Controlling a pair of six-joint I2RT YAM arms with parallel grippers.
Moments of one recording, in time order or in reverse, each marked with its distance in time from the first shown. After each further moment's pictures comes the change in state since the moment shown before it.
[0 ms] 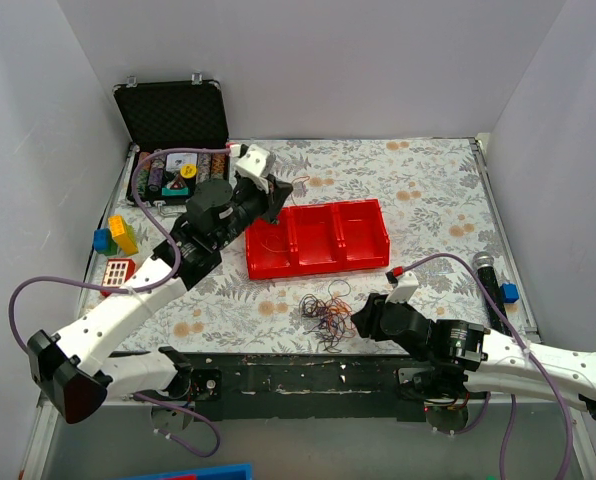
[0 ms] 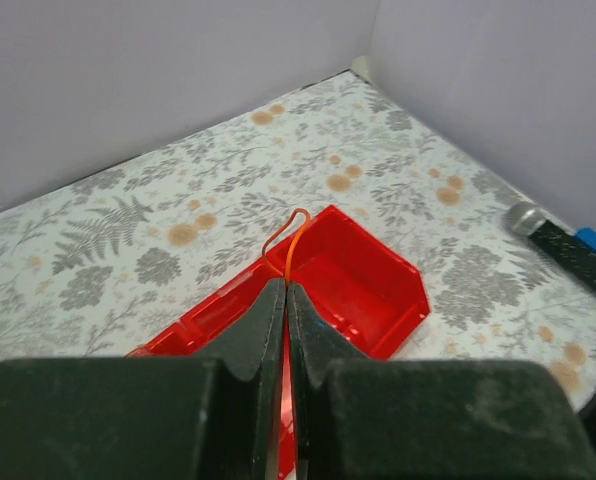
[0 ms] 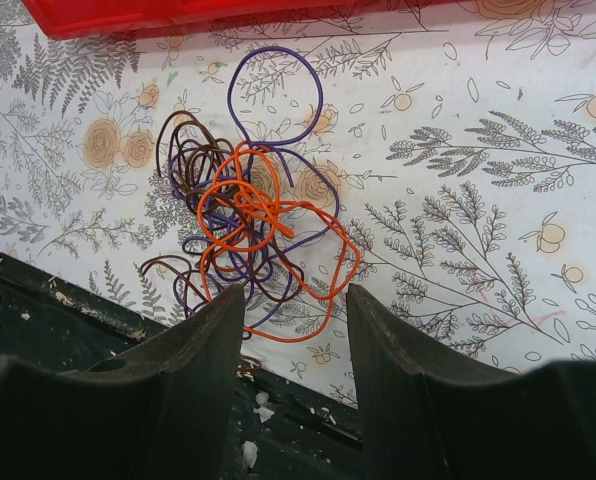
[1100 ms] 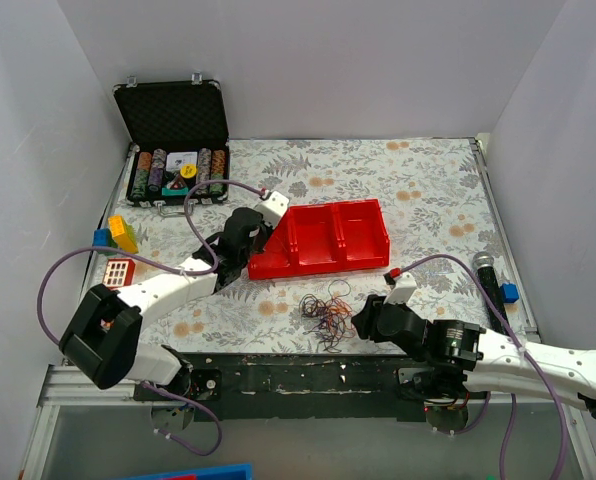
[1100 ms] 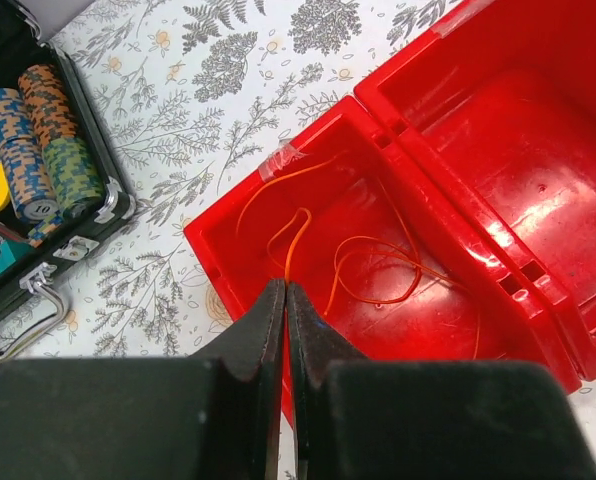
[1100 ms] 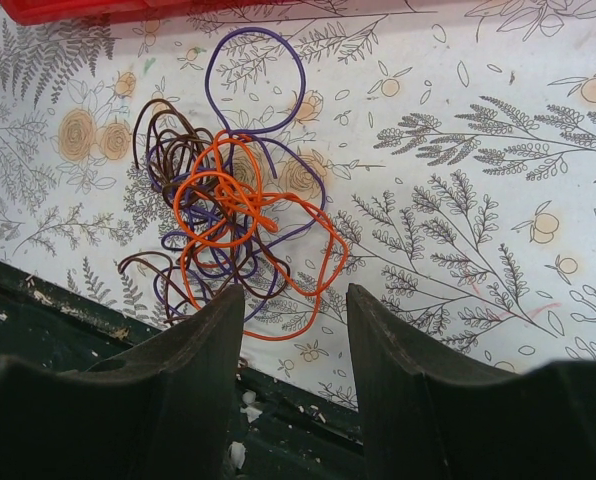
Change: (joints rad) left arm 0.068 0.208 -0.371 0.193 -0.315 0.347; right arm 0.000 0.030 -0.011 0.002 -0.001 0.013
